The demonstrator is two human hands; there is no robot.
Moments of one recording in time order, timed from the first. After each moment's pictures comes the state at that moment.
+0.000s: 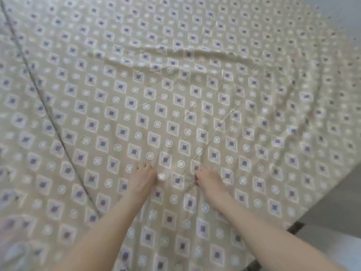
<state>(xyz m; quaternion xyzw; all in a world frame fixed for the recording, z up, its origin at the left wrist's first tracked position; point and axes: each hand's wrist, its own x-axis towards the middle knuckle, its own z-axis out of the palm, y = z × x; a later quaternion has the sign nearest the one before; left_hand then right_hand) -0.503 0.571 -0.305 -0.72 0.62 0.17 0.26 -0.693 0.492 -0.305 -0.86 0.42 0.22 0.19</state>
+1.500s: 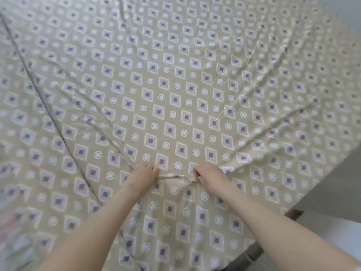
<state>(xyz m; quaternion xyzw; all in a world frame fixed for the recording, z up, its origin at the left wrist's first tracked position) -0.502 0.585 -0.293 -0.64 0.69 0.23 0.26 -0.711 0.497 -0.299 -0.84 0.41 0.24 0.26</state>
